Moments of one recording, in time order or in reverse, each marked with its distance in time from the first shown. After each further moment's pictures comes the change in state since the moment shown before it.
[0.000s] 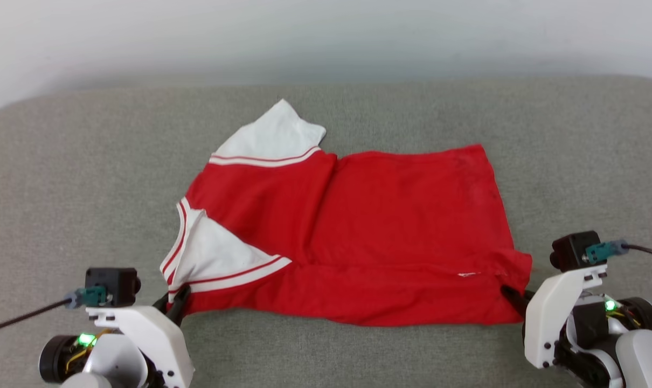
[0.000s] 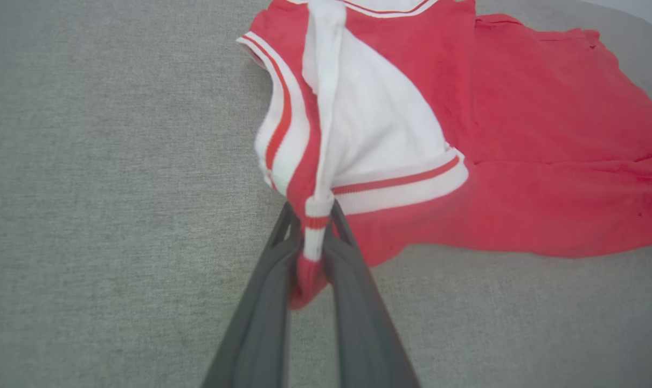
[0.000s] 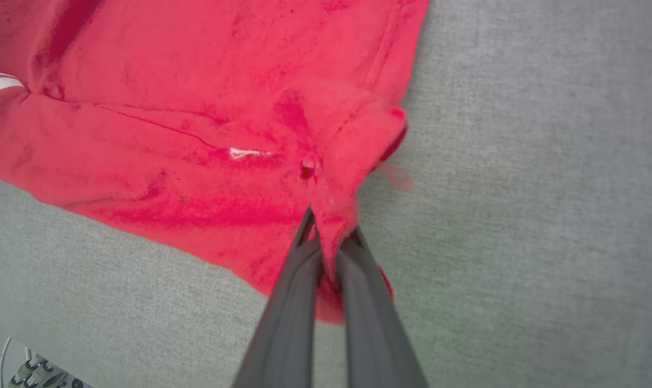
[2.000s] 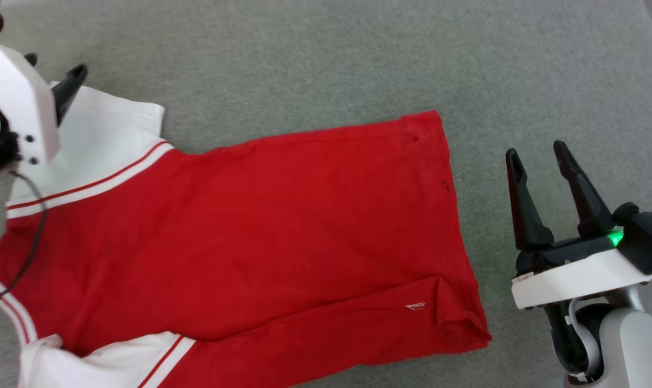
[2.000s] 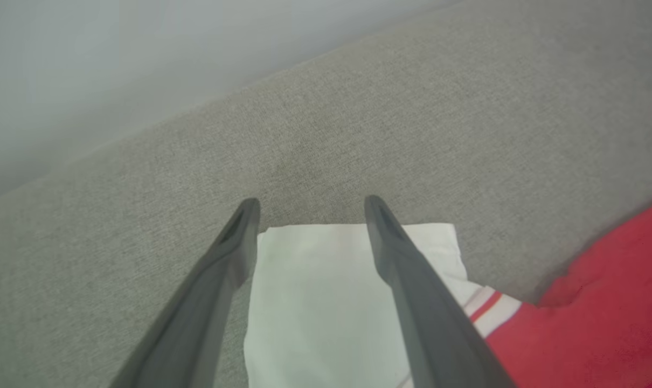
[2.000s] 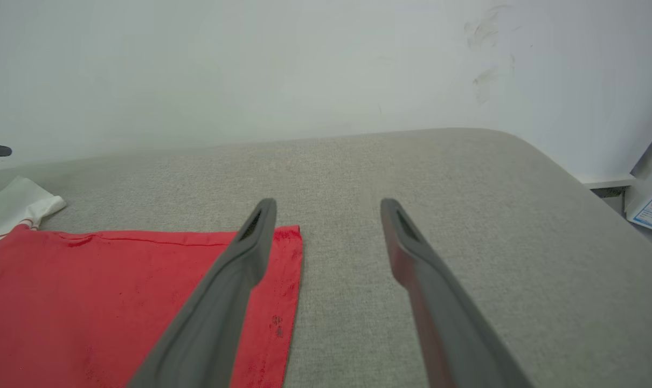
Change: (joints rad) left arm -0.762 0.187 -0.014 0.325 0.002 -0.266 0.286; right arm -0.020 0.179 -0.068 -0.267 -0.216 0.000 -0.705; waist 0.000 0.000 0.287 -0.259
